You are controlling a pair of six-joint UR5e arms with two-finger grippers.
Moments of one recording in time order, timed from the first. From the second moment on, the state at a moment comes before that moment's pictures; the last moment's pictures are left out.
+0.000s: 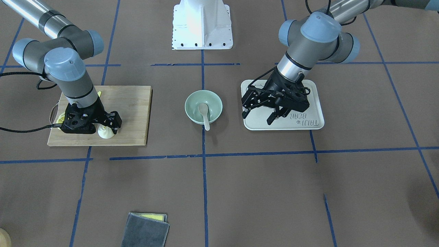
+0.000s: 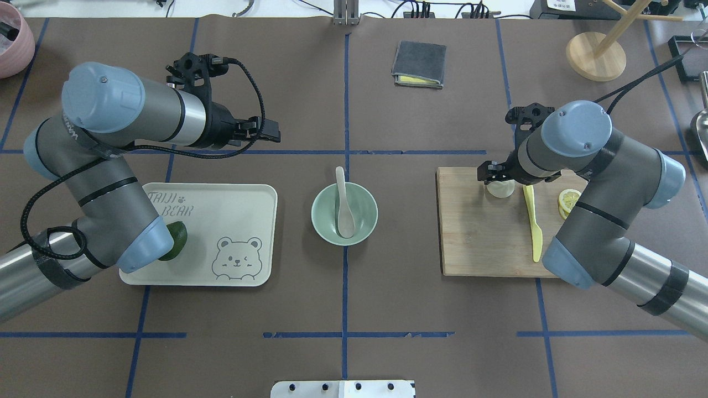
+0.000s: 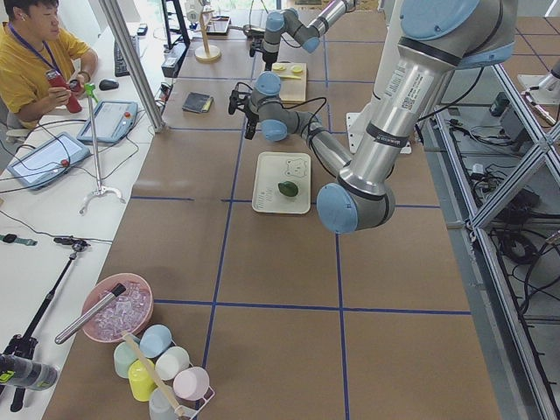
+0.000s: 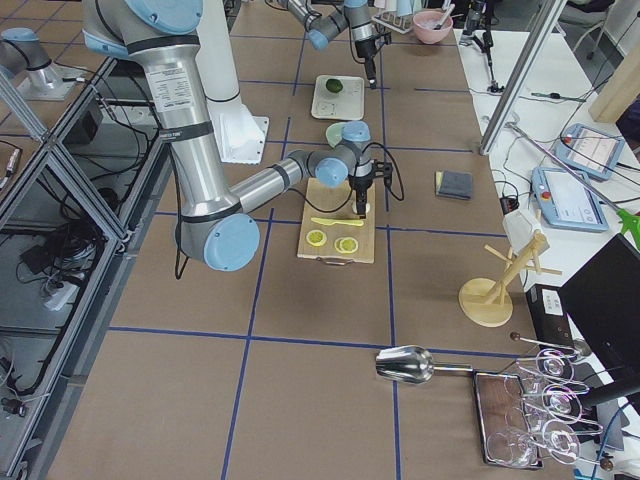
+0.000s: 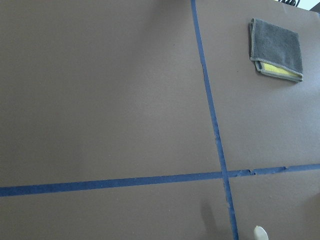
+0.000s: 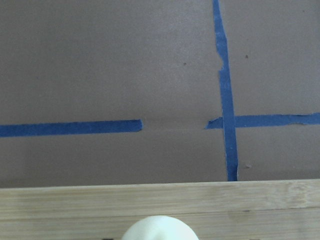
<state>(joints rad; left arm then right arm) -0.73 -2.06 -1.70 -2.16 -1.91 -1.20 0.72 -1.27 1.68 -1.31 1.87 1.08</state>
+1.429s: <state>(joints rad) -0.76 -1.98 -1.81 -2.16 -1.95 -1.19 0.66 -1.18 1.79 -1.32 1.88 1.24</state>
